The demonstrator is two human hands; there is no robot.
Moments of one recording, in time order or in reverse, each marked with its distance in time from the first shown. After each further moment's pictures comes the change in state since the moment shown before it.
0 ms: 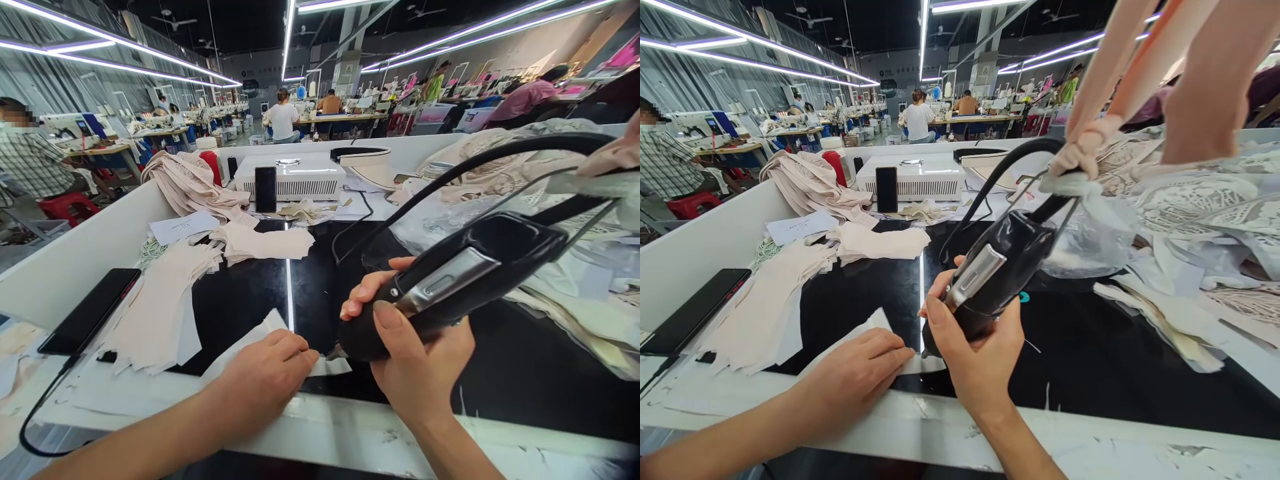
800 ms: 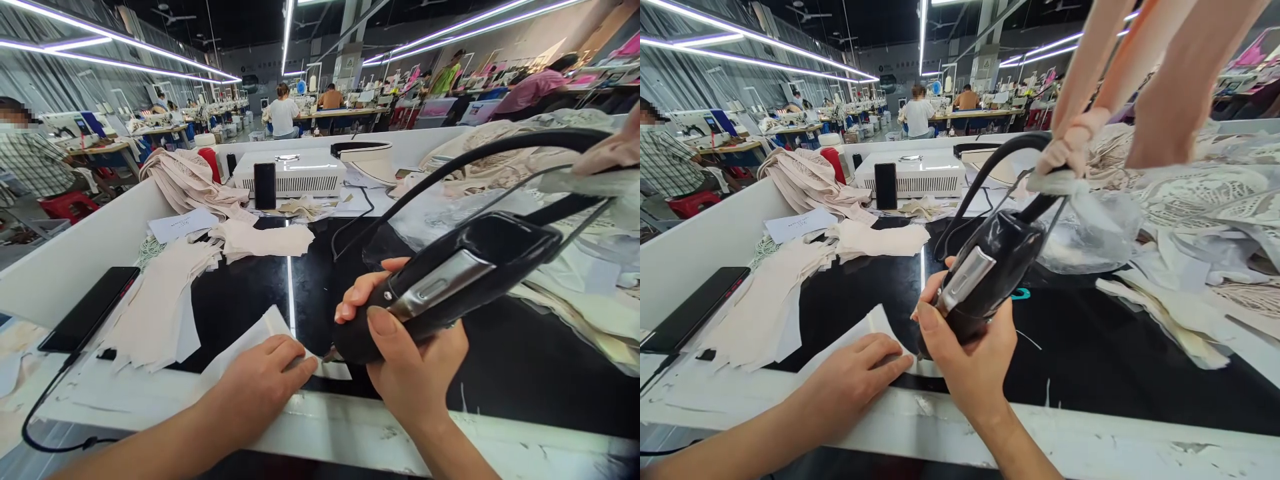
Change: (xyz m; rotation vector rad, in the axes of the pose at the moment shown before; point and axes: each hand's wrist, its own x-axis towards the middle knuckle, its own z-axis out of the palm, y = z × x) left_hand -0.012 -0.003 0.008 0.043 0.069 0.020; right_hand 0.000 0.004 0.003 0.004 -0.069 -0.025
